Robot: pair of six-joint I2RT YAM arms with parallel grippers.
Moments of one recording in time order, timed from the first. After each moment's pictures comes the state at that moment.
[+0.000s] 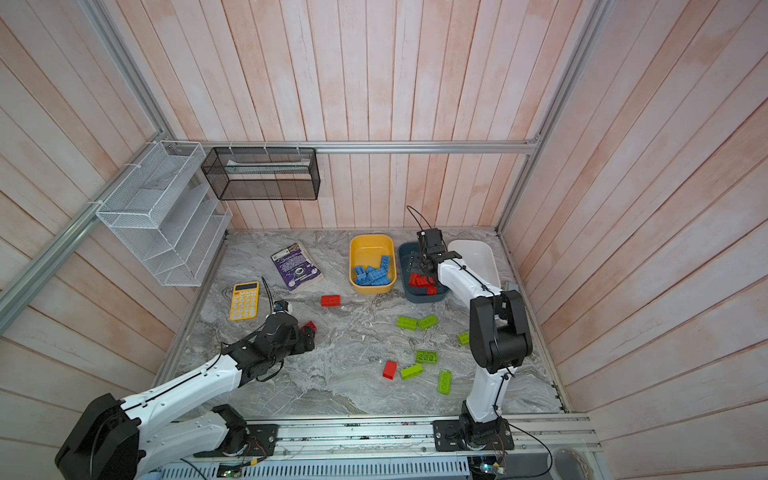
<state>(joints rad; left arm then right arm) -0.61 1.11 0.50 -0.28 -0.24 -0.63 0.28 1.84 1.39 -0.43 0.16 0.45</state>
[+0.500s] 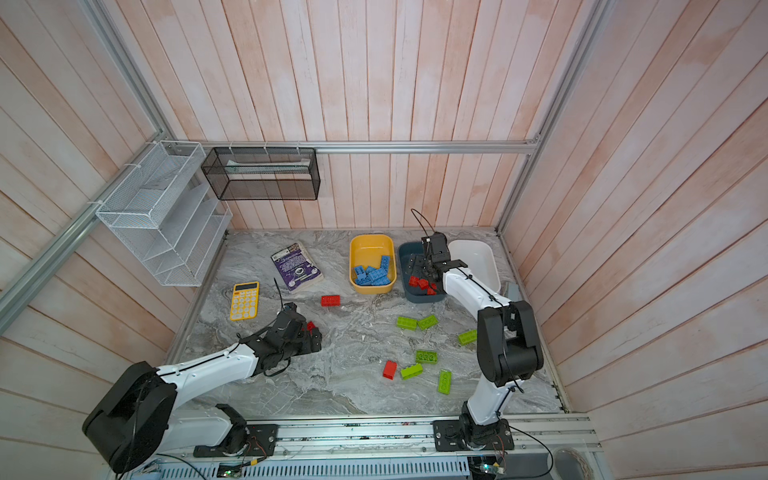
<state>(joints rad) -0.59 1.34 0.53 -0.17 -0.14 -0.64 0.28 1.71 1.22 -0.33 0.09 0.46</state>
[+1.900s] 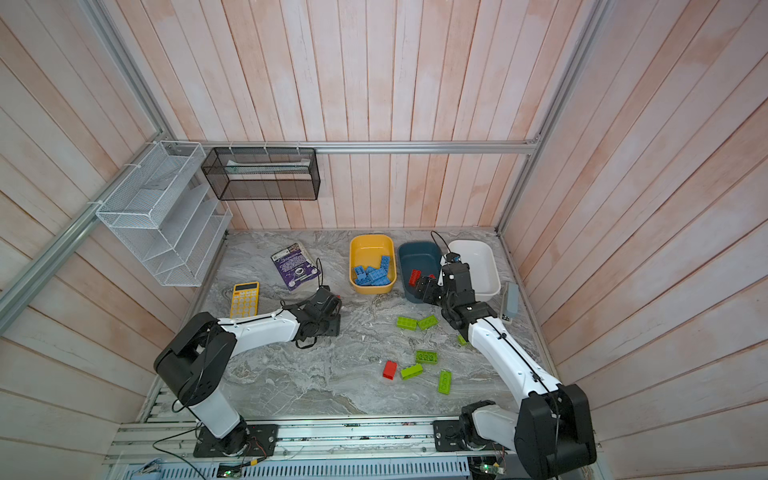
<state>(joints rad) -0.67 1.72 0.93 -0.32 -0.22 -0.51 0.28 1.20 0.81 -0.24 -0.03 0.48</state>
